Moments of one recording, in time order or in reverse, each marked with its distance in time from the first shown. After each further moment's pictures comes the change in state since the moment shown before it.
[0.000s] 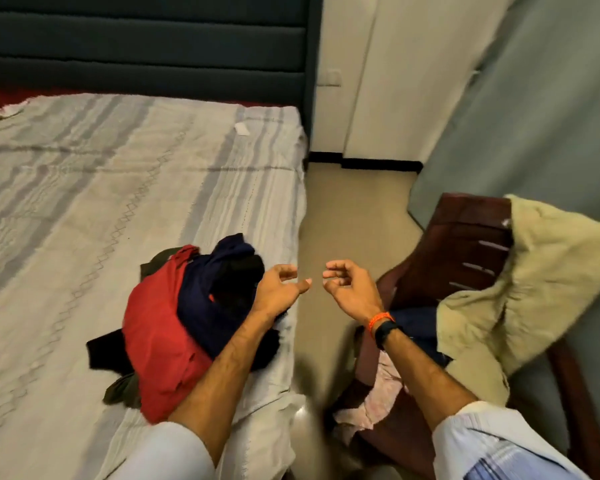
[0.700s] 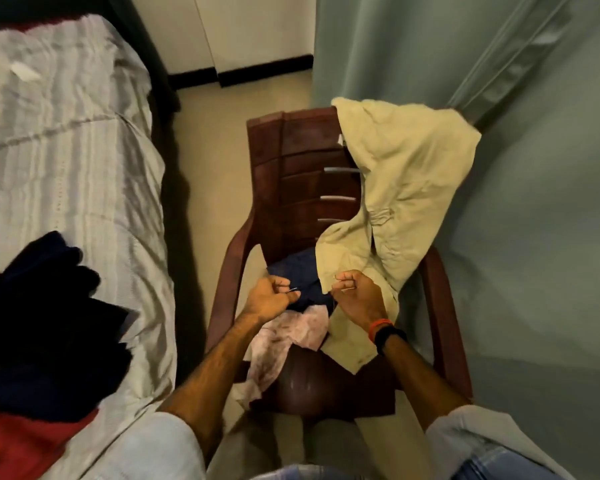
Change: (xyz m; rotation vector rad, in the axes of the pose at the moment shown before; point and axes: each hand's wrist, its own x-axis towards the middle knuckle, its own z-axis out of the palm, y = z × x) left_hand 0.015 -0.016 0.380 0.333 -0.408 -0.228; right_hand -0.009 0.256 -0.303 -0.074 0.253 0.463
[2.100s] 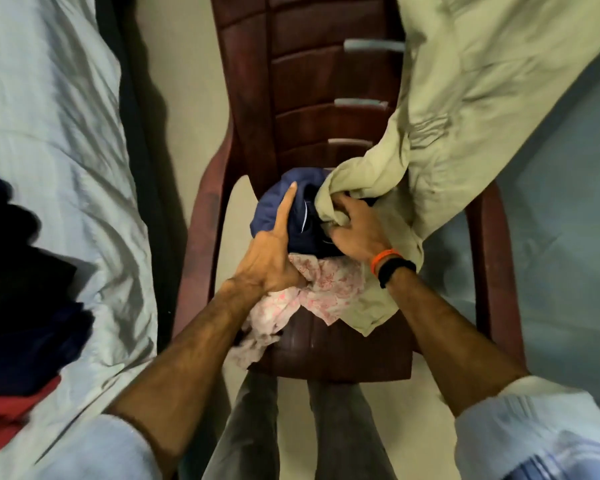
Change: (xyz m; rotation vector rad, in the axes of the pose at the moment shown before) left_hand 0.067 -0.052 0.040 0.527 -0.143 0.358; right_hand 0.108 0.063 0.064 -0.119 -0.163 -0.270
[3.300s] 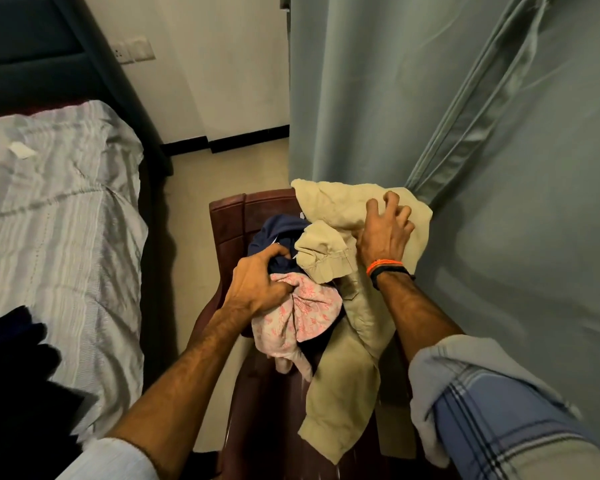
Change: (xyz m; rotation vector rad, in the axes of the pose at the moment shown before) left_hand 0.019 0.179 -0.145 0.048 0.452 0.140; right_hand 0.064 -0.126 -0.235 -0.731 0.638 0.091
